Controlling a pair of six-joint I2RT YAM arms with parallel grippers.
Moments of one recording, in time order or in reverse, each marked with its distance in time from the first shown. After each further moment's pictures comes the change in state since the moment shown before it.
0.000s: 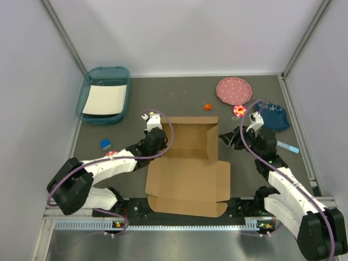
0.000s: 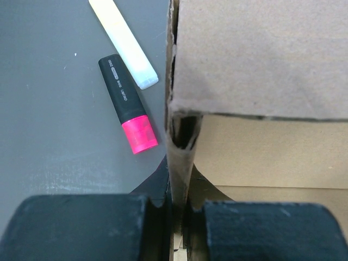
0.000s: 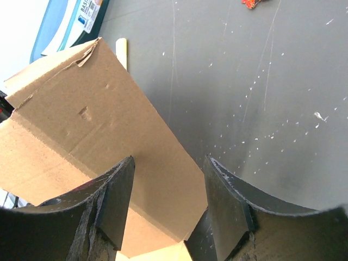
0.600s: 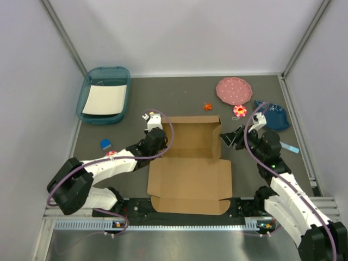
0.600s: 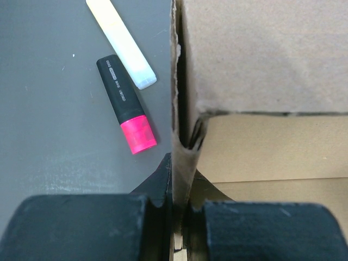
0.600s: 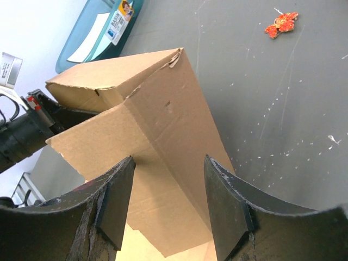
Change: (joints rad) left arm -0.001 0.000 0.003 -0.003 0.003 0.010; right arm 0.013 -0.118 0.000 -0.008 -0.008 -0.014
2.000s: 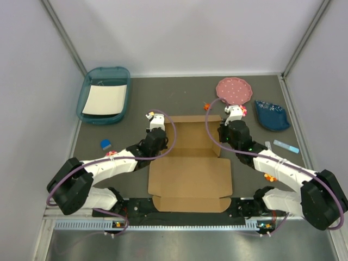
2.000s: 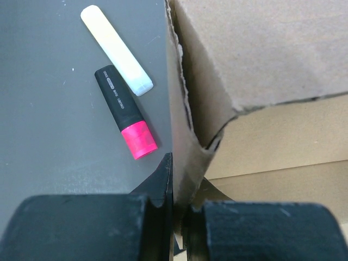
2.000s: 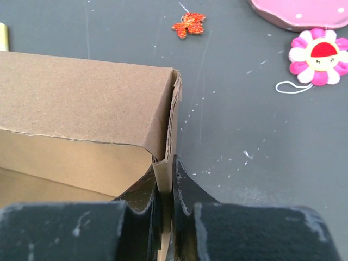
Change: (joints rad) left arm -0.011 0.000 0.002 0.022 0.011 0.099; right arm 0.327 0.418 0.205 -0.032 0.640 -0.299
